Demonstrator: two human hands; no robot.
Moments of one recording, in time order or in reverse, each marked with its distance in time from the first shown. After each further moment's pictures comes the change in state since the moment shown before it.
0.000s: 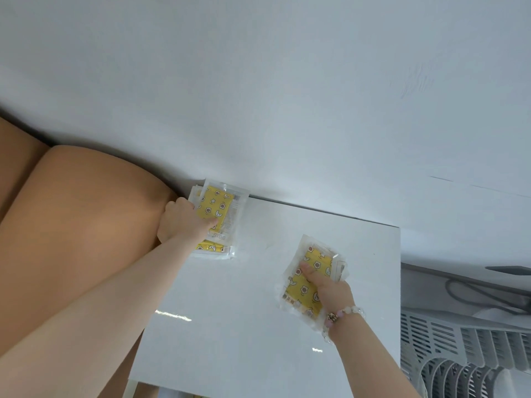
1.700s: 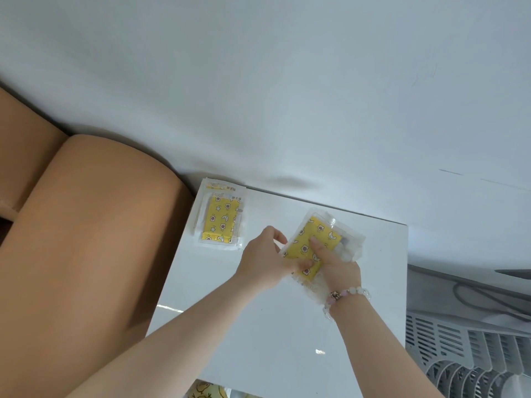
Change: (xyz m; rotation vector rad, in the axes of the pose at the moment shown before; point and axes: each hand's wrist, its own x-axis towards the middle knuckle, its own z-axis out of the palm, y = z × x) left_hand -0.122 0.046 0.033 -0.472 -0.487 0.243; right_hand -0.010 -0.019 0.004 0.063 0.055 -0.149
